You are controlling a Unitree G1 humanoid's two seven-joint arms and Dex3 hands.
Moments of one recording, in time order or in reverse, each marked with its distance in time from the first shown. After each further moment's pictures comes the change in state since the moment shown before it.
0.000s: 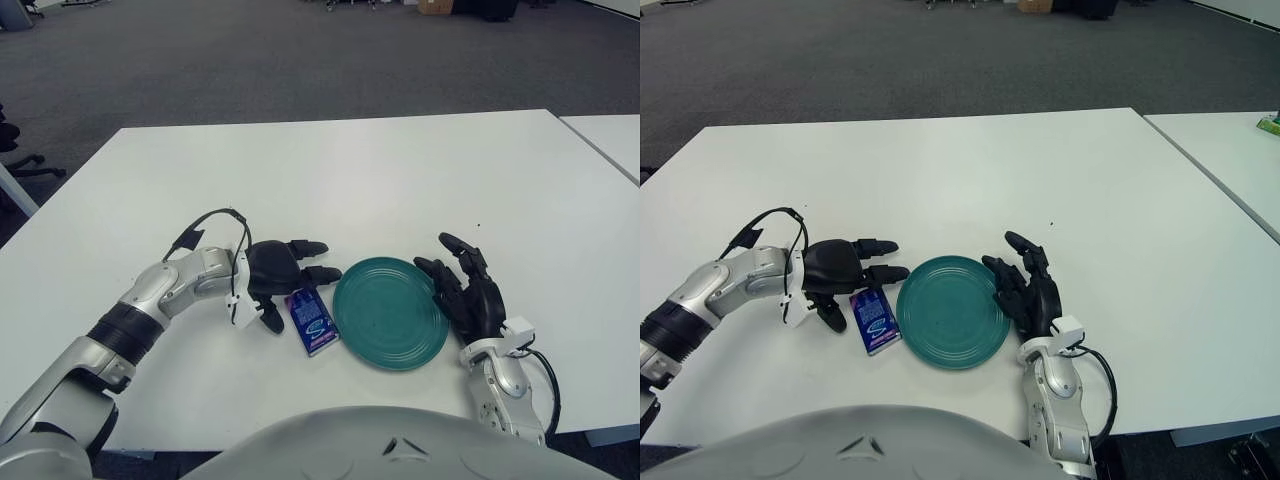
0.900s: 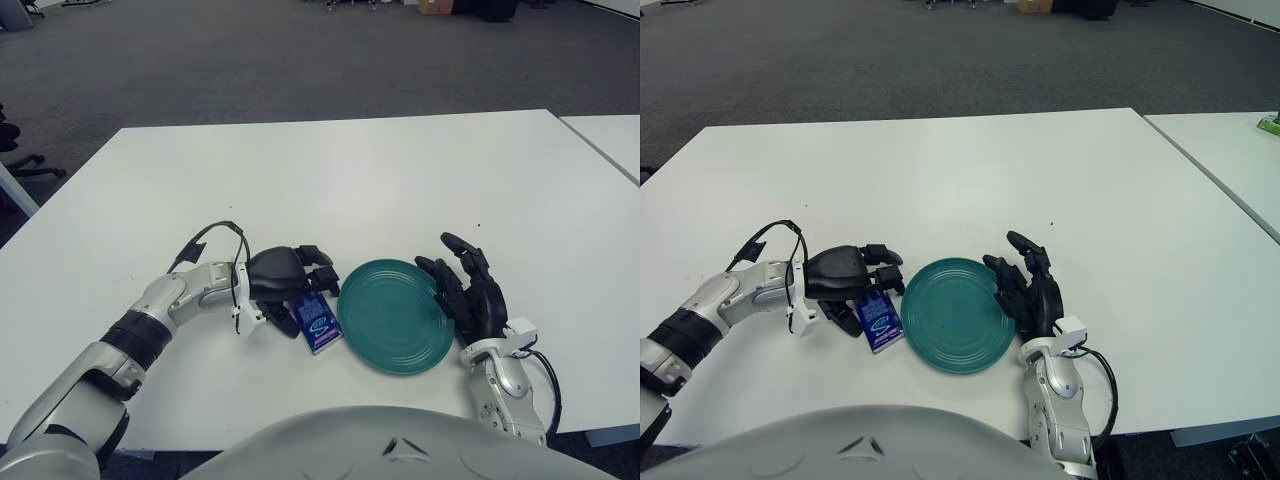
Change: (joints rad) left arm 0.013 -0.050 -0.012 0.110 0.000 -0.085 0.282; right arm 0.000 -0.009 -0.006 -0.002 0.019 0.003 0.002
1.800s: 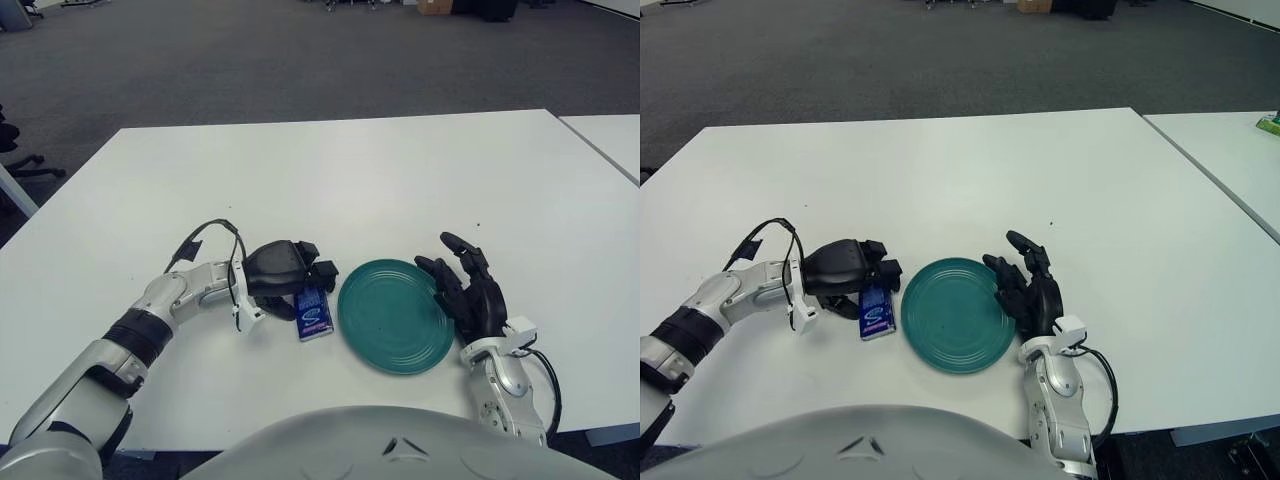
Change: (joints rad) left arm -0.011 -0.006 0.002 0.047 0.087 0.013 0.209; right arm -0.006 -0.001 0.000 0.000 -0.005 0.008 -0.001
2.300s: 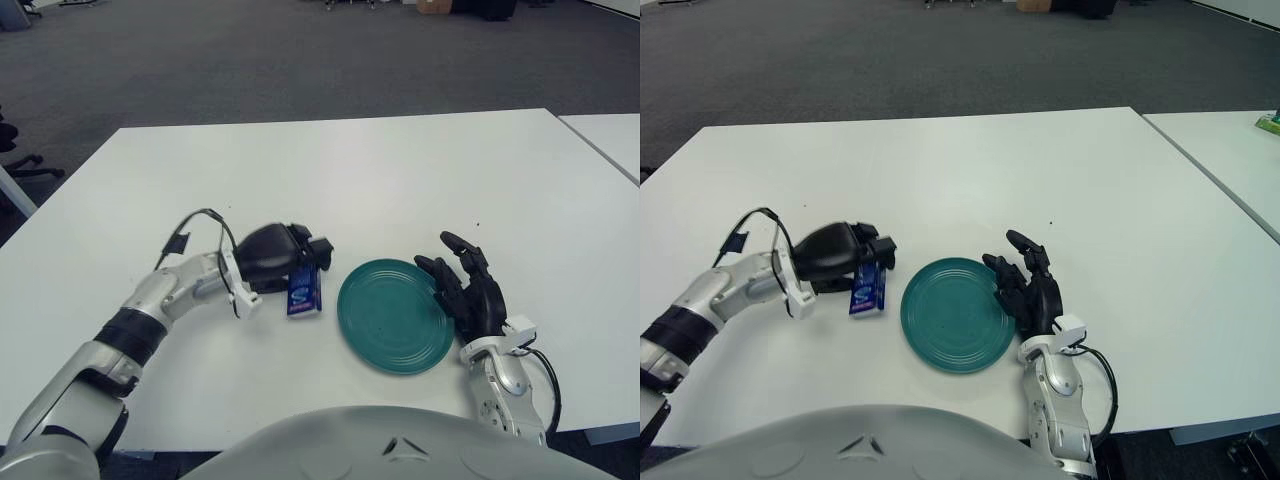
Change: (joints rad) left arm 0.020 0.023 0.159 -0.157 -0.213 0.099 -0.097; right arm -0.002 -0.002 -0.001 -0.002 0.000 0.007 -0.003
